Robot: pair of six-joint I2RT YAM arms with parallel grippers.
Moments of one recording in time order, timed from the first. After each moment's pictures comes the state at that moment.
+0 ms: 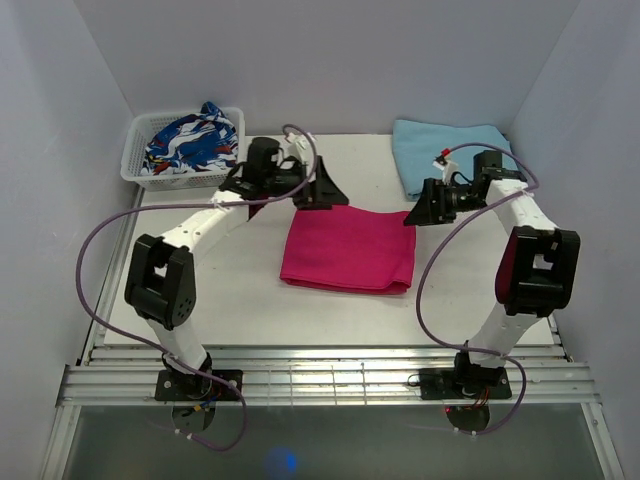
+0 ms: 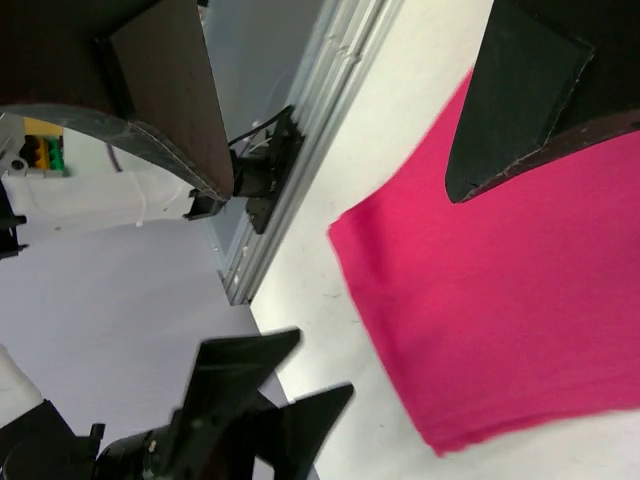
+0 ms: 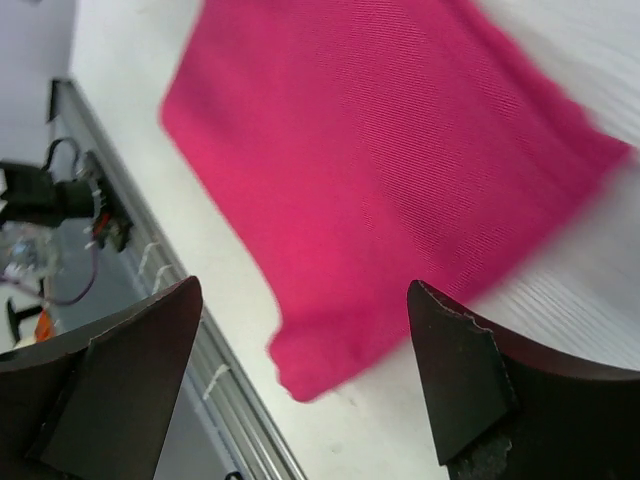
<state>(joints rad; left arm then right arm) -0.50 1.76 1.39 -0.10 0.78 -0.66 -0.10 1.77 1.36 -0.83 -0.94 -0.29</state>
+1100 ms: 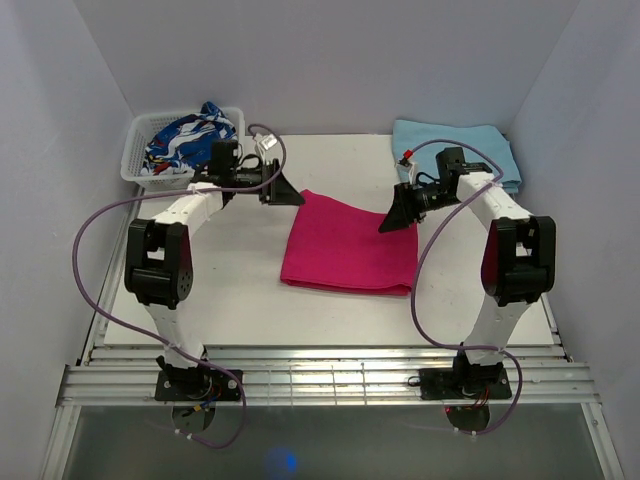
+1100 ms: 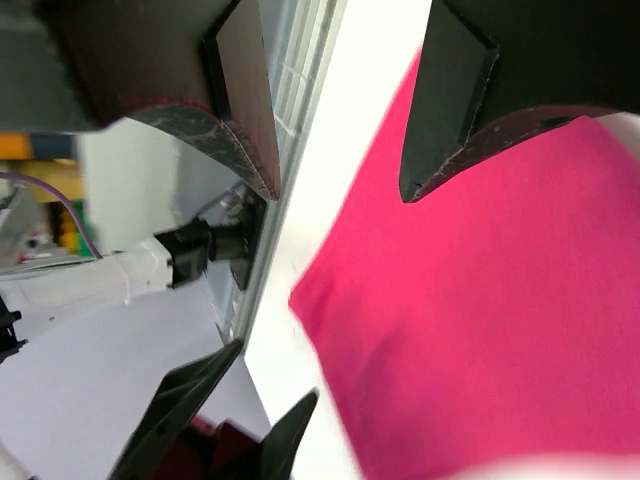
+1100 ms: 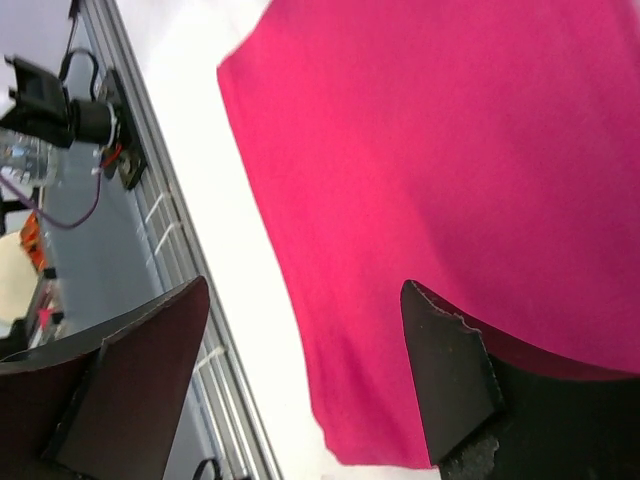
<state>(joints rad) -0.17 1.86 1.30 -0.20 1.20 -0.32 0.12 1.86 1.41 -0.91 -1.05 -0.45</state>
